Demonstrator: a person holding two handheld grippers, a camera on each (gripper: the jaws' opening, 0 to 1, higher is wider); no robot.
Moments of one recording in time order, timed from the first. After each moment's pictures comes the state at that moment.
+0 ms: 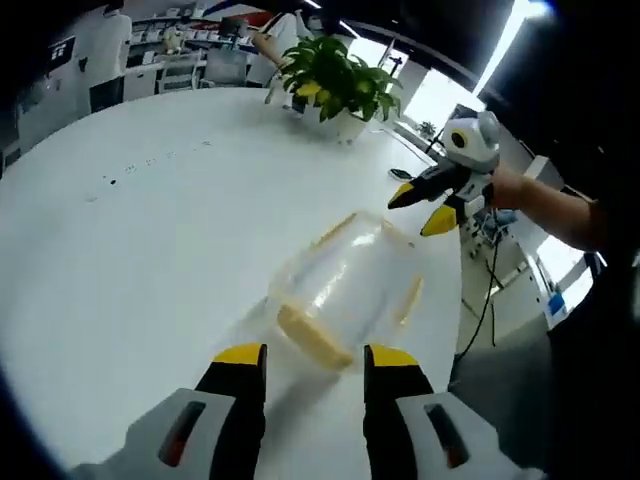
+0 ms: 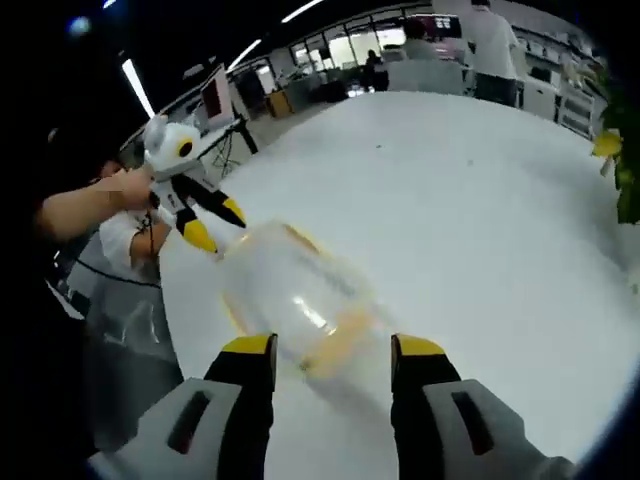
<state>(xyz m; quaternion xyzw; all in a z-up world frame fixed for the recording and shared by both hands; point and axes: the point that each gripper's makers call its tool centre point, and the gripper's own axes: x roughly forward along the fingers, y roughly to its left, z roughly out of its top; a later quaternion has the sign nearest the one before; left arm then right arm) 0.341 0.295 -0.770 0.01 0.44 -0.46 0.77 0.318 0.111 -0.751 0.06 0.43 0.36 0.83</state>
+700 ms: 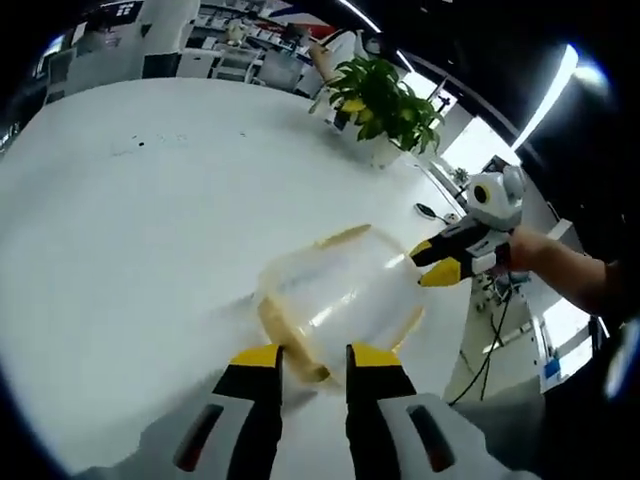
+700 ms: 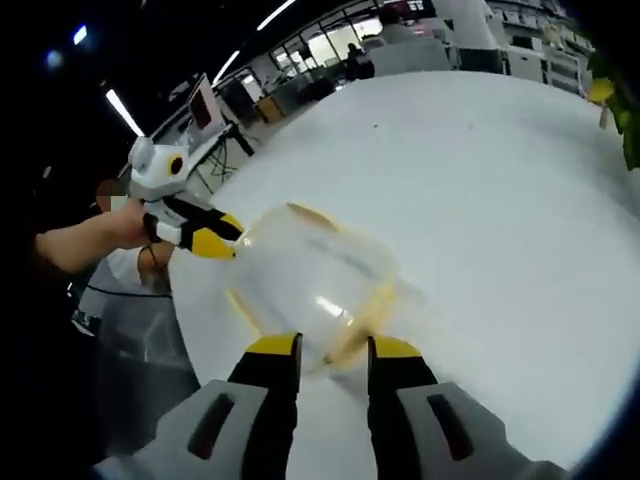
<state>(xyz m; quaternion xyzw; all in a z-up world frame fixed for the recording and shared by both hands) 0.333 0.274 -0.780 -0.03 0.43 -0.41 0.80 0.302 0.127 -0.780 0.07 0.47 0.38 0.79</state>
